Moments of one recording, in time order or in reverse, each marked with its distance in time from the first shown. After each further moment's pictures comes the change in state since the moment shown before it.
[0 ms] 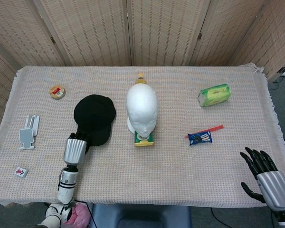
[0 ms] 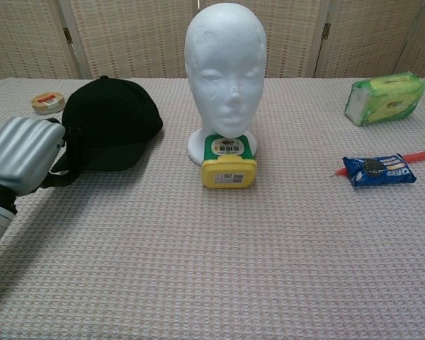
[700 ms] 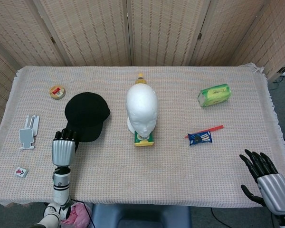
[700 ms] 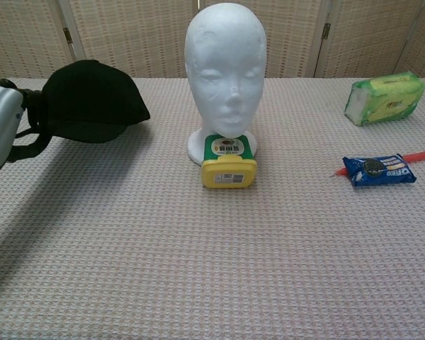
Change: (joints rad) left arm -0.004 0.023 -0.060 -0.027 -0.048 0.201 0.066; right arm -0.015 0.003 -0.013 0.005 -0.039 0.027 0.004
